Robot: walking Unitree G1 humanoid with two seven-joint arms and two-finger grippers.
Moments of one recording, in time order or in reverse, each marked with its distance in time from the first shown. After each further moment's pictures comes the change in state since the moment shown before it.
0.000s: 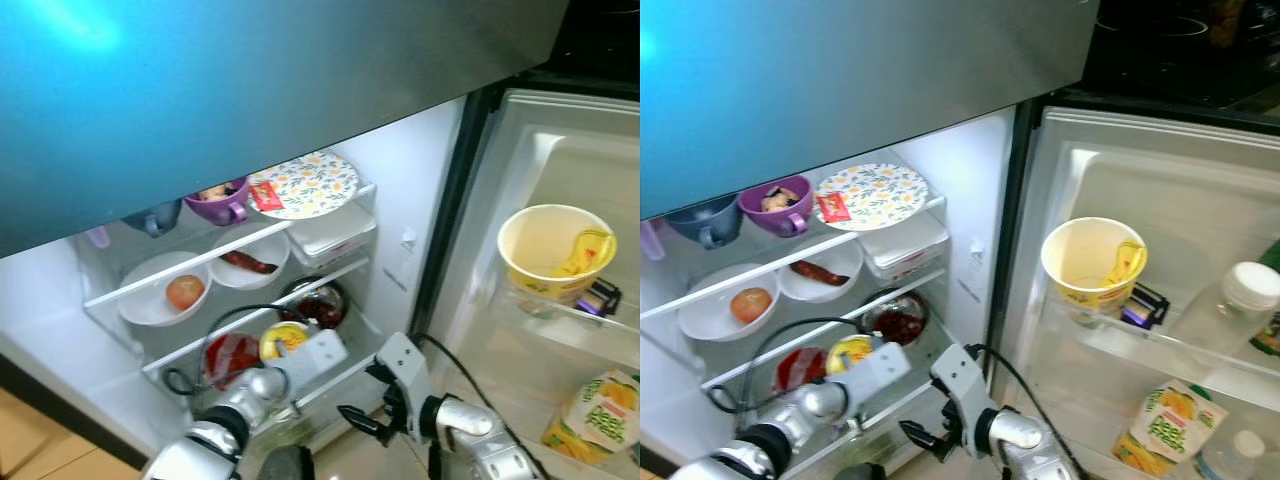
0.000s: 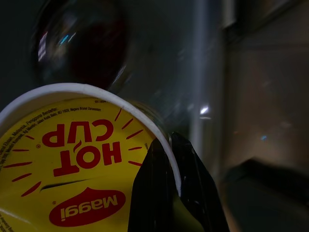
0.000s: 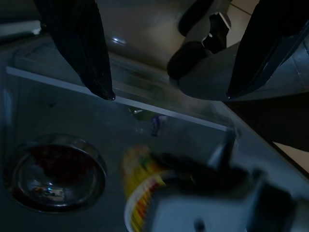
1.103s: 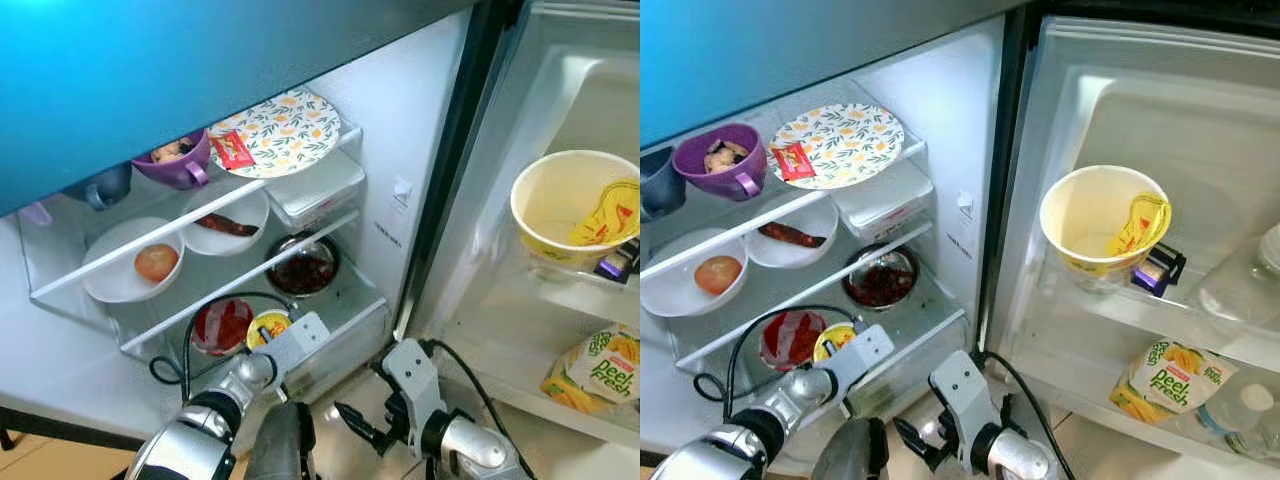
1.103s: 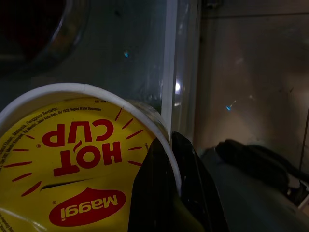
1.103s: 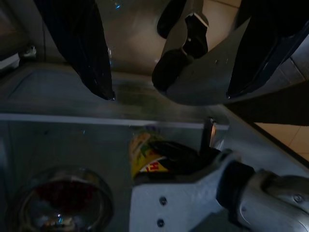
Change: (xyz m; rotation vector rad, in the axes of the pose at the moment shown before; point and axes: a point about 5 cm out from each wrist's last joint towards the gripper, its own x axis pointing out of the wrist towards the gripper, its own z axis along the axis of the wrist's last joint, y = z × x) left arm 0.001 0.011 0.015 -0.059 -0.046 0.001; right arm -0.025 0.032 0.028 -0.014 -0.124 -0.093
